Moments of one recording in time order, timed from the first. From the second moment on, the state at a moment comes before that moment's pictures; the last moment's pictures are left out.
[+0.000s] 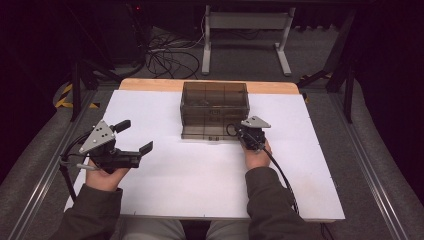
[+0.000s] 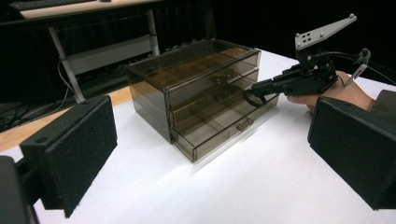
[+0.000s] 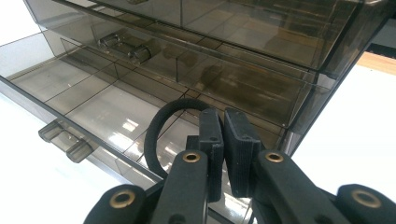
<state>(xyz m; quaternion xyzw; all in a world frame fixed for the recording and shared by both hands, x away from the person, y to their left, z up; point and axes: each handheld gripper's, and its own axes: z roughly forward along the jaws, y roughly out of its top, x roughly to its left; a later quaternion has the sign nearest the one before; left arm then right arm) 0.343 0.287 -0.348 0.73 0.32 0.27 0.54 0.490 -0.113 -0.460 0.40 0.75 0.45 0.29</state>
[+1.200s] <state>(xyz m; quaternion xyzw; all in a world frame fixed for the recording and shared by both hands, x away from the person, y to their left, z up) 0.343 0.280 -0.355 0.73 0.31 0.27 0.54 0.495 -0.114 -0.461 0.40 0.76 0.45 0.25</state>
